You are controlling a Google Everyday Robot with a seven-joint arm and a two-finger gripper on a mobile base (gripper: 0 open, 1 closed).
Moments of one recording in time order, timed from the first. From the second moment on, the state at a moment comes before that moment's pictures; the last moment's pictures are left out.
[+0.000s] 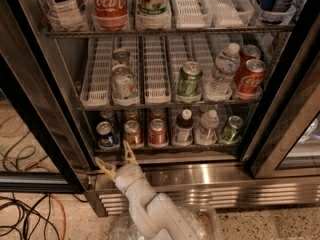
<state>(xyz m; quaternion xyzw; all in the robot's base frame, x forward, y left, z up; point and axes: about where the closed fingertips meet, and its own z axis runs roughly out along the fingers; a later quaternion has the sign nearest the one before) 0.578 0.147 0.579 -0.22 0.64 0.21 0.70</state>
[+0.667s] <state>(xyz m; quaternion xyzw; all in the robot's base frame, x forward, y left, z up) 0.601 0.150 0.588 -0.21 0.64 0.21 0.71</state>
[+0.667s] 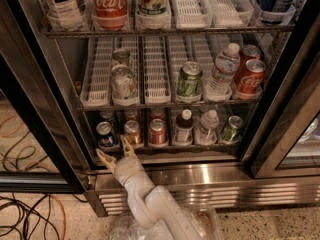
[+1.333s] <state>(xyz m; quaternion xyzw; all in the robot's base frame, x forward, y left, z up) 0.646 0.186 0.596 -0.21 0.63 0.23 0.71</state>
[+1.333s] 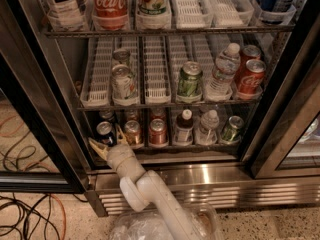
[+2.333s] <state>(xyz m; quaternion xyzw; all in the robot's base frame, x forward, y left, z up) 0.646 0.186 0.595 -0.21 0.63 0.23 0.71</state>
